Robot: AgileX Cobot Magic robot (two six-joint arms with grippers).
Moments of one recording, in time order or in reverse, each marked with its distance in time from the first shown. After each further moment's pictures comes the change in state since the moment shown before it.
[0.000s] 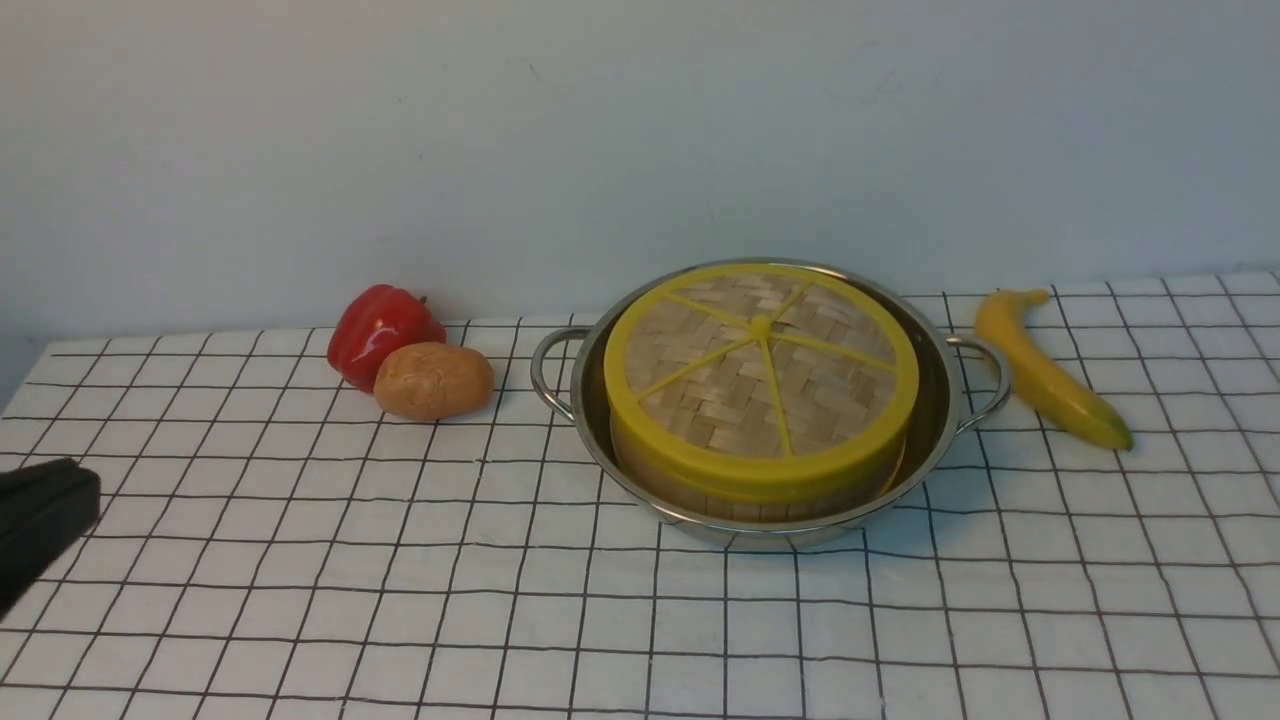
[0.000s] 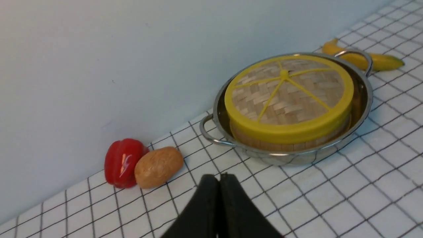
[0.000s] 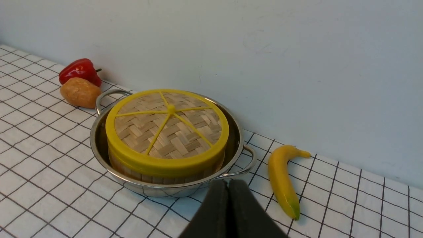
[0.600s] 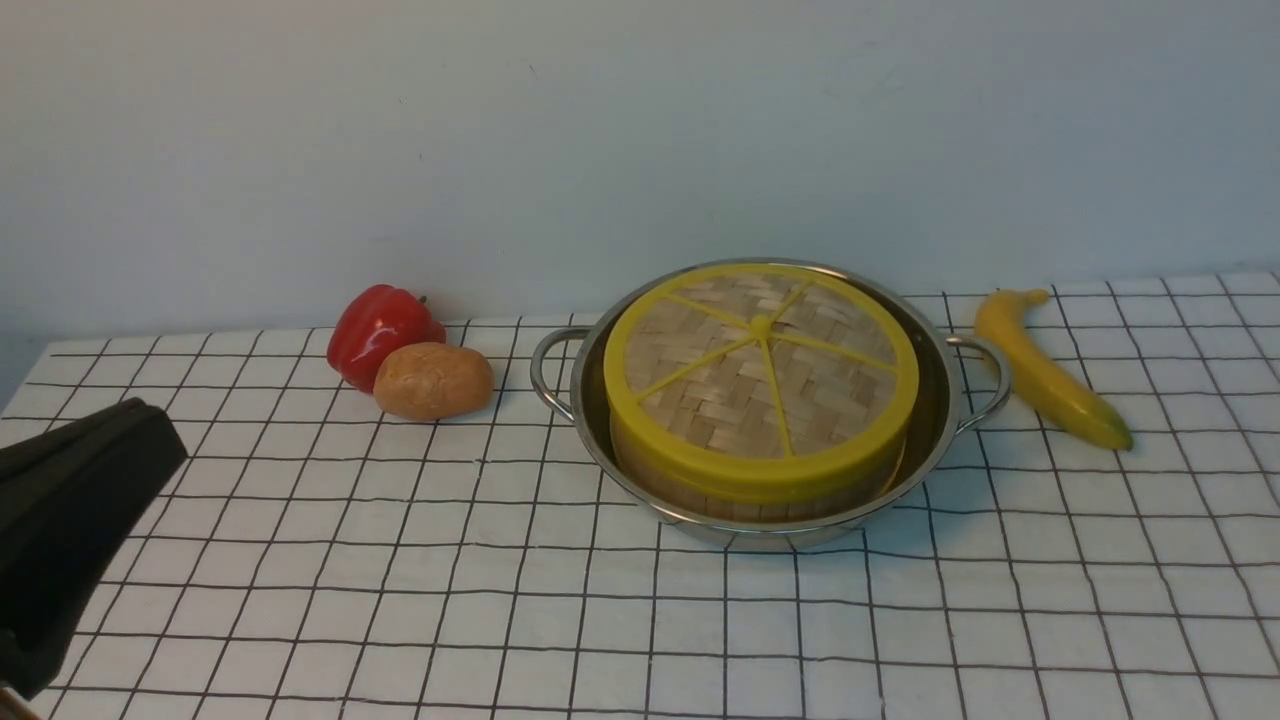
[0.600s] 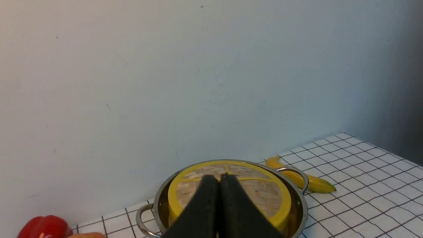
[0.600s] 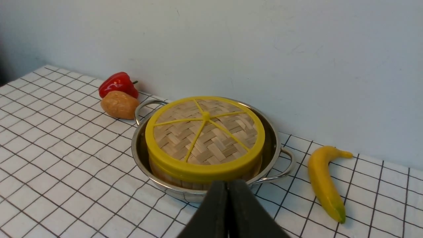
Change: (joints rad) right arm 0.000 0.000 0.001 0.135 0.001 0.000; left arm 0.000 -0.029 0.144 -0.003 -0.399 -0.226
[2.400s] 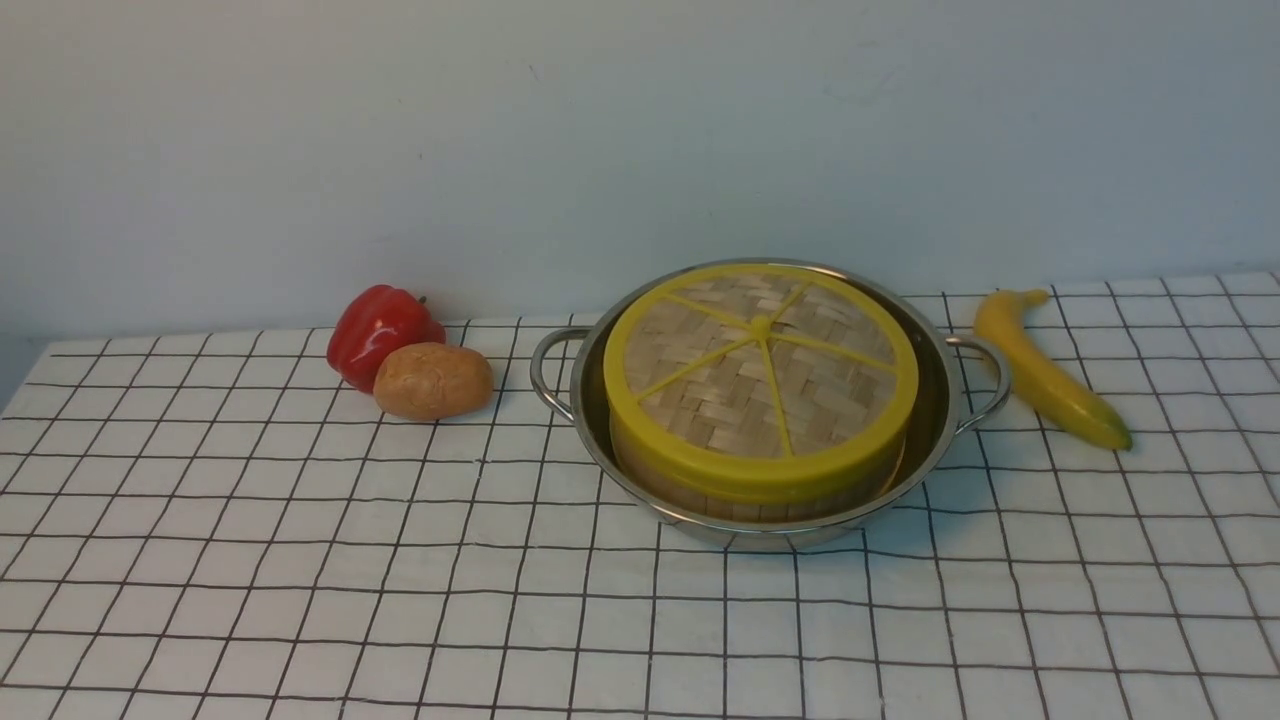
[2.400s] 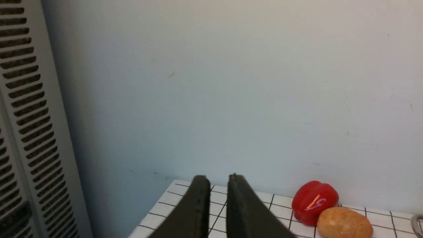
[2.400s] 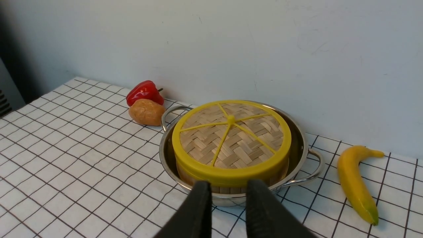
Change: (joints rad) right arm 0.000 0.000 0.000 0.078 0.000 0.001; left arm 0.713 -0.363 0.027 0.059 0.338 0.008
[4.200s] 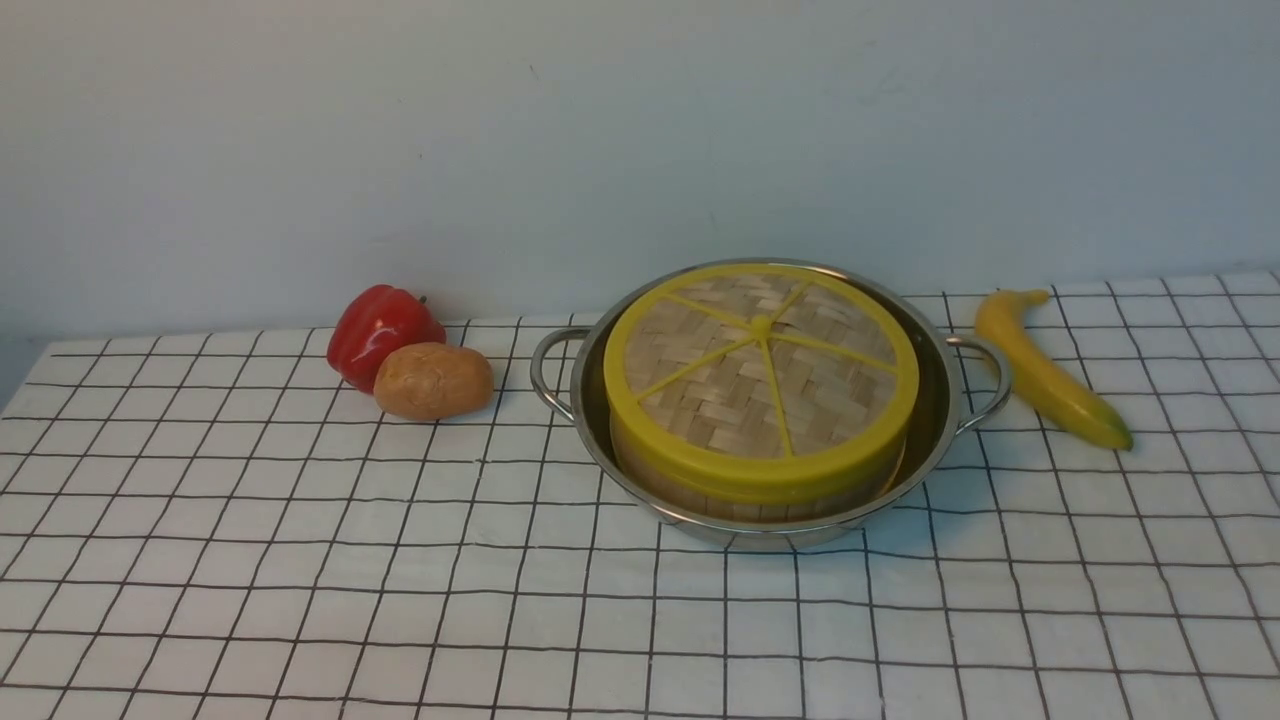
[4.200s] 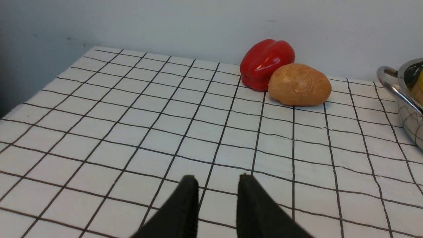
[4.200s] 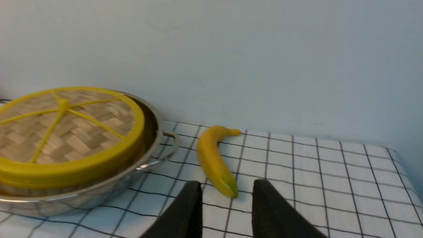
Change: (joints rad) right arm -0.331 -0.083 0.471 -0.048 -0.468 -0.126; left arm 0.000 -0.029 0.504 -0.311 -0.254 0.141
